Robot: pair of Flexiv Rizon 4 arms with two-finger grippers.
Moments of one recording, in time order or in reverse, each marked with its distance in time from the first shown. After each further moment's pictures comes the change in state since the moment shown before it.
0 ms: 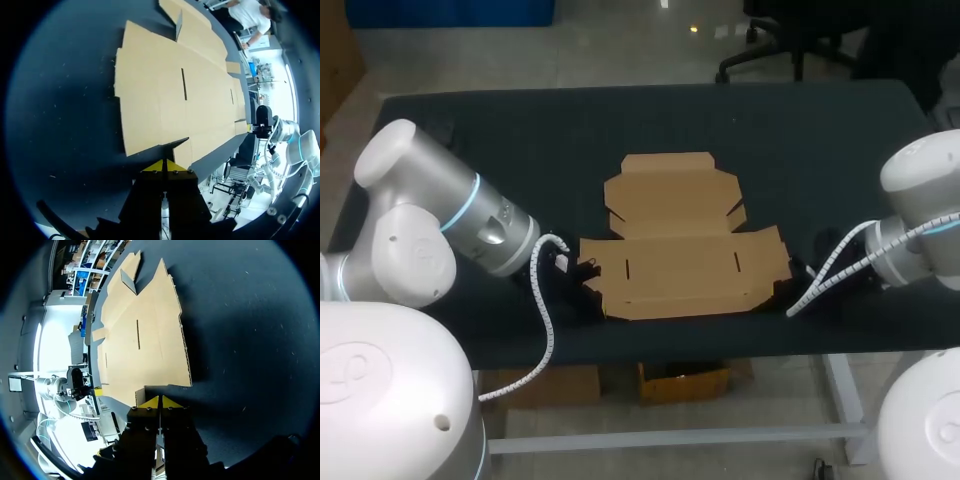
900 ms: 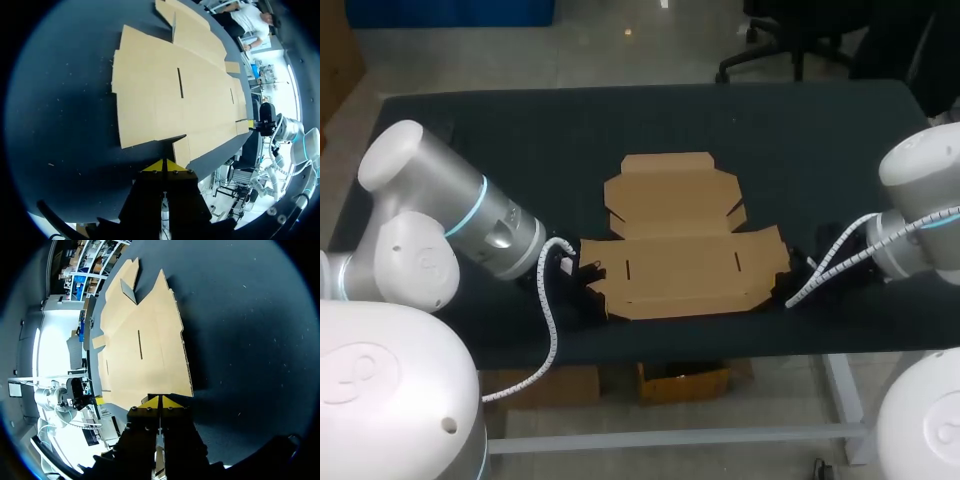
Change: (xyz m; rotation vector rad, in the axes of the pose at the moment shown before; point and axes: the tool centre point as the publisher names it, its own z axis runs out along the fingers) left arm 0.005 0.005 -0.001 0.031 -0.035 -0.004; right arm 0.004 0.012 -0.006 -0.025 -0.011 0.025
